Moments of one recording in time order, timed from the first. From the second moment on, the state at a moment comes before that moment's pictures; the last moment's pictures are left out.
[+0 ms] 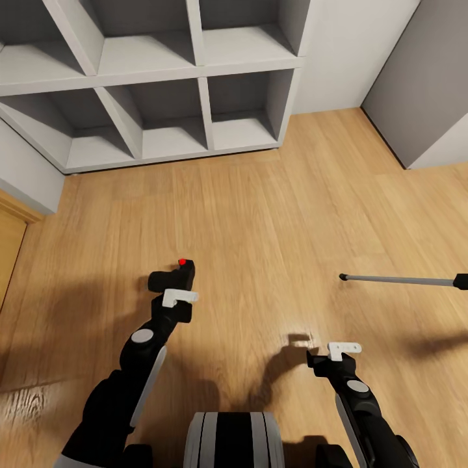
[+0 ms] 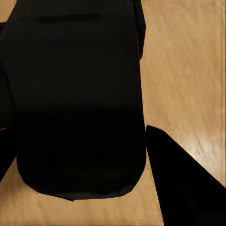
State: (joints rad) left arm -0.44 -0.06 -0.19 -1.49 -0.05 0.54 0.08; right arm -0.29 0.02 -0.07 -1.22 0.09 0.40 -0.06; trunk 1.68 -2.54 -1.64
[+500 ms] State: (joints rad) left arm -0.46 0.03 -0.10 -1.52 0.06 0.76 -0.72; right arm -0.29 0.02 -0.07 -1.23 0.09 0.40 -0.05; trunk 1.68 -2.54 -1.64
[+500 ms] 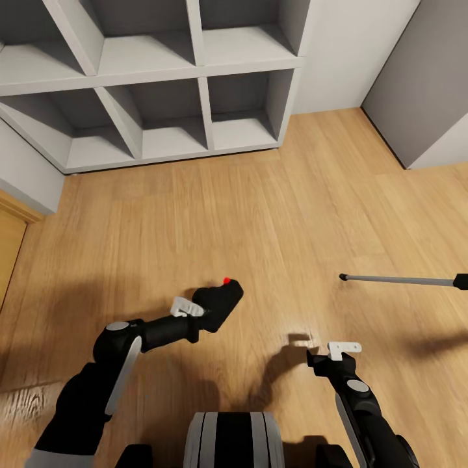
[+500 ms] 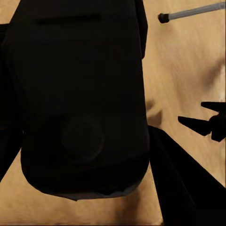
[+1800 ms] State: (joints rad) left arm -0.46 -0.04 0.26 -1.43 0.01 0.84 -0.82; right arm -0.29 0.02 -0.07 -1.22 0.10 0.40 -0.06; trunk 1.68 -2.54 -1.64
